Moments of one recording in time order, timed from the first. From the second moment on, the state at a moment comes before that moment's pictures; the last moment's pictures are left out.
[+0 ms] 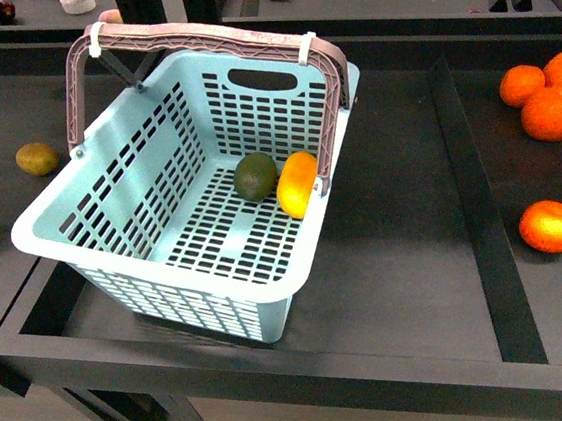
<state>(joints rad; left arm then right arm) 0.00 0.65 0.11 0.54 0.00 -0.01 0.00 0.00 0.01 0.00 0.00 0.00</state>
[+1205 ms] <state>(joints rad) 0.00 0.01 0.02 0.00 0.00 -0.01 0.00 0.00 0.01 0.00 0.00 0.00</state>
